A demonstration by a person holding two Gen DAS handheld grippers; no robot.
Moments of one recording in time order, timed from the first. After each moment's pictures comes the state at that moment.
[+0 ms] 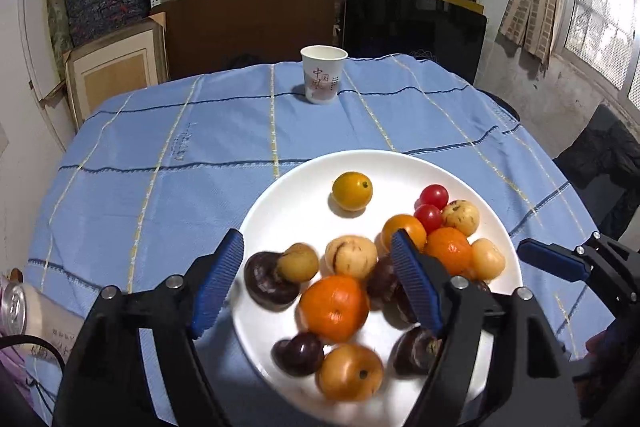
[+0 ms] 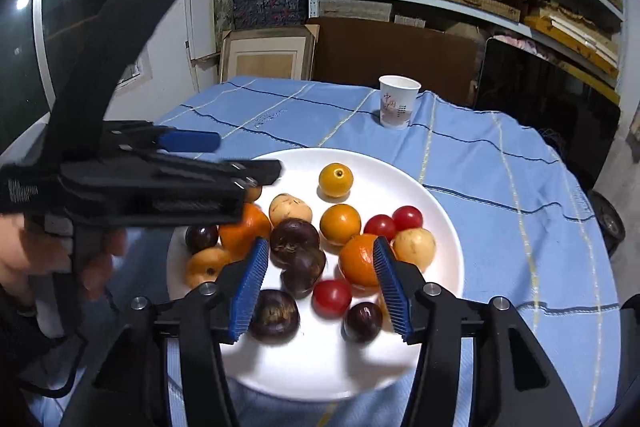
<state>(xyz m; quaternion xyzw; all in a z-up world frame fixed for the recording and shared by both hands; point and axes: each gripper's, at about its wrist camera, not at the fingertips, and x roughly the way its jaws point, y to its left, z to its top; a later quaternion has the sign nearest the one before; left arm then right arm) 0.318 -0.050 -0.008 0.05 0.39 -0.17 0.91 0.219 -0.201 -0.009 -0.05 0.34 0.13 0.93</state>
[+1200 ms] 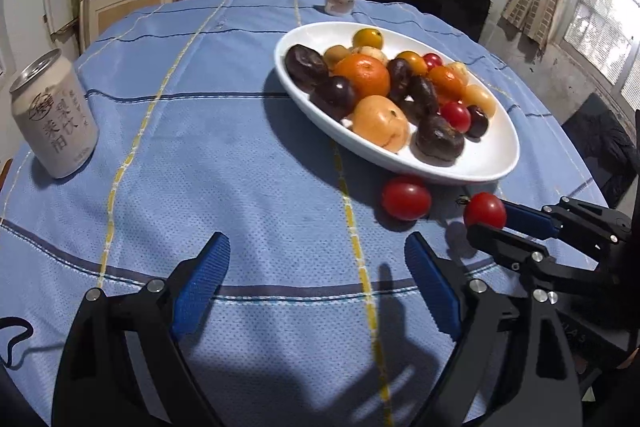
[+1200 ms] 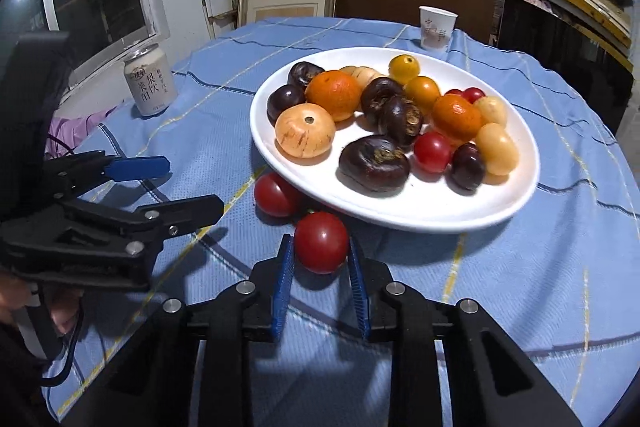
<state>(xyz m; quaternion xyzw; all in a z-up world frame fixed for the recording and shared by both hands) 0.197 0.015 -0.084 0.02 0.44 -0.17 0.88 0.149 -0.158 -0.070 -0.03 0.41 0.15 0.90</state>
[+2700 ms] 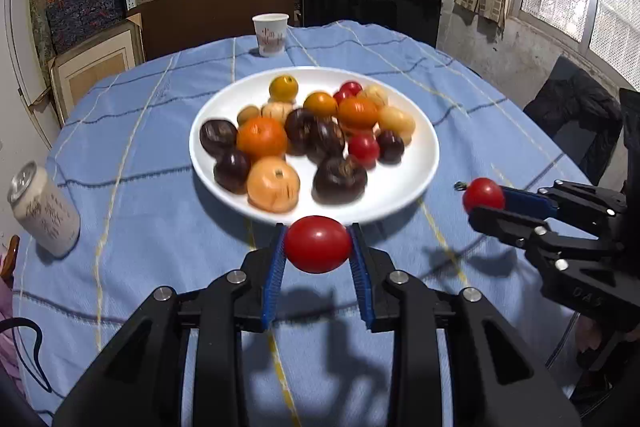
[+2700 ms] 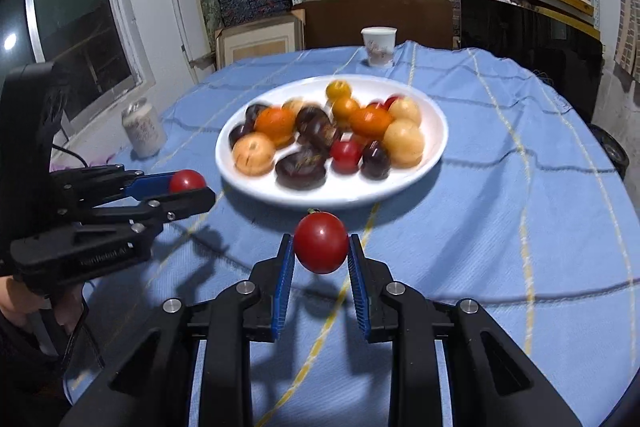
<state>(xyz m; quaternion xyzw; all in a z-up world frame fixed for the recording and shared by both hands) 0.177 -0.051 -0.033 0.08 0.39 -0.21 0.89 0.123 -0.230 -0.031 0.03 0.36 0.13 0.92</state>
